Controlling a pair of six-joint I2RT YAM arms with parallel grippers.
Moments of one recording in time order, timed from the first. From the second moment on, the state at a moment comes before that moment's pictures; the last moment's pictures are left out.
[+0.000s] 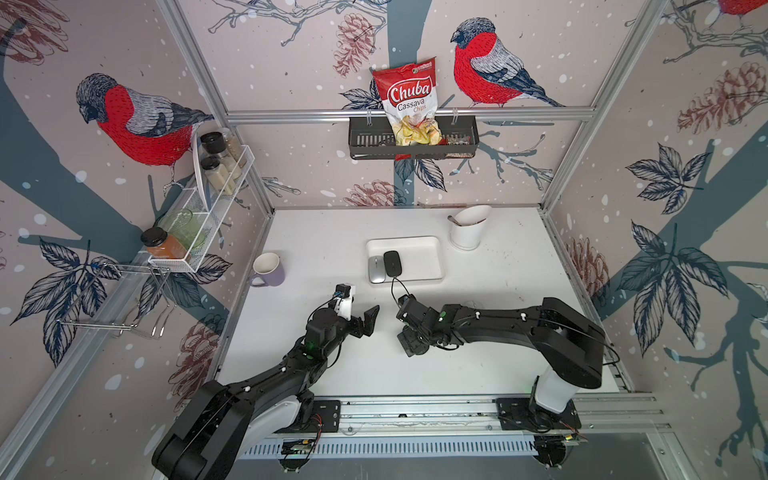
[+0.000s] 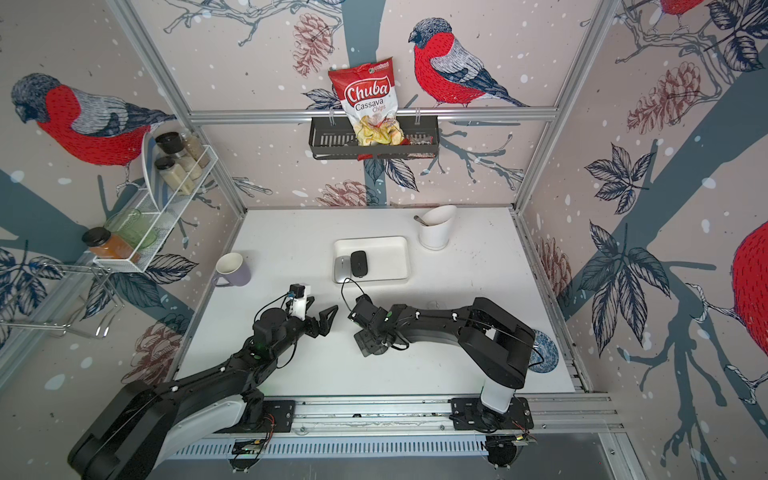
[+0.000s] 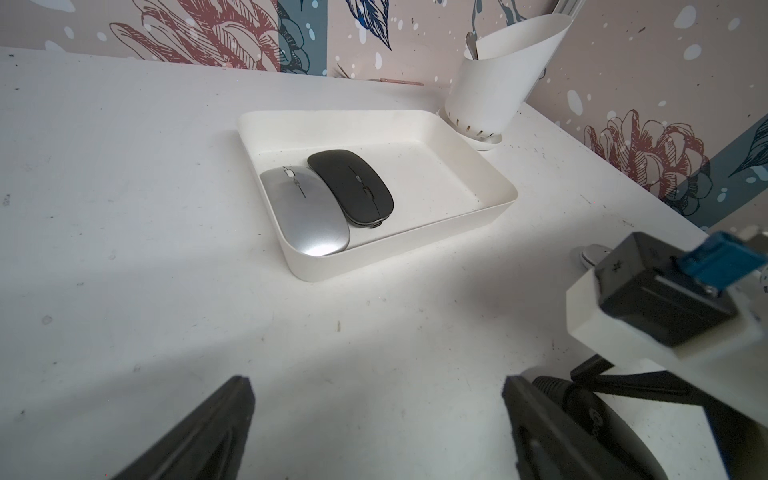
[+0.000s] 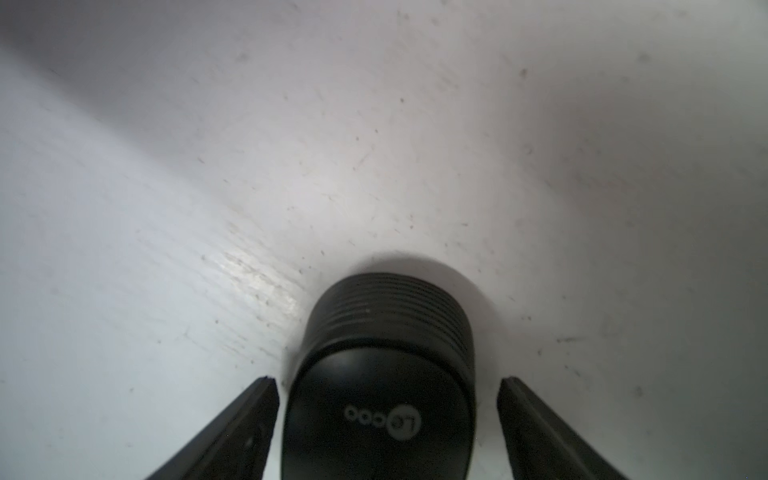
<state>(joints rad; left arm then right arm) -0.48 1.03 0.10 0.61 0.11 -0.24 1.13 1.73 0.97 -0.45 0.15 0.43</state>
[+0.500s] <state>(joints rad) -0.48 1.05 0.10 0.61 0.13 -0.24 1.12 1.72 0.99 -0.46 0.19 0.47</state>
